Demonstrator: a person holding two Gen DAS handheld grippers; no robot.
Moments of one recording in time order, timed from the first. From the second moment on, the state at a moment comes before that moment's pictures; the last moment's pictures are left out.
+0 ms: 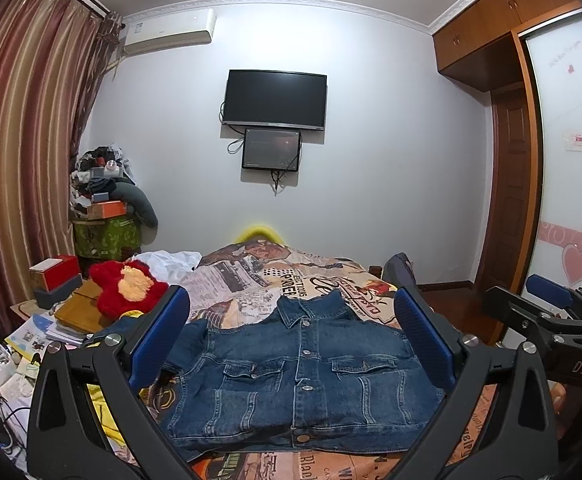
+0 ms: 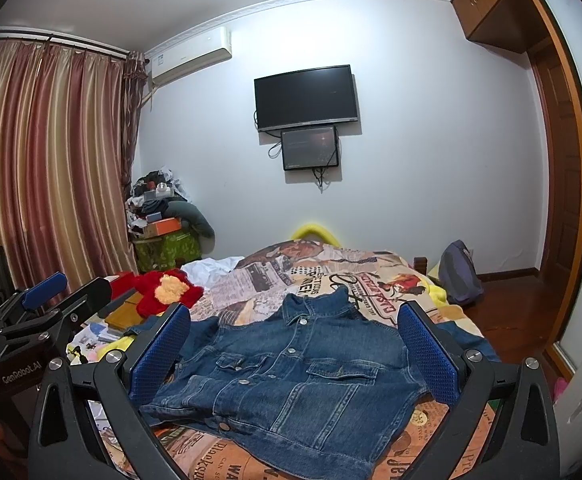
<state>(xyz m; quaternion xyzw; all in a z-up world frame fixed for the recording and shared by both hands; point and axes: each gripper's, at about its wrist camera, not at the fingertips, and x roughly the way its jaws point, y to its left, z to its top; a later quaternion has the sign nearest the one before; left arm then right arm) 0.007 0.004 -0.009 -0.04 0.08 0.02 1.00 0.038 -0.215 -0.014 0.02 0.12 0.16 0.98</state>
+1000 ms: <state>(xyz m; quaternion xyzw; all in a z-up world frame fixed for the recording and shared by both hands) 0.007 0.003 -0.007 -0.04 0.08 0.02 1.00 0.040 -0.217 -0.012 0.02 0.12 0.16 0.98</state>
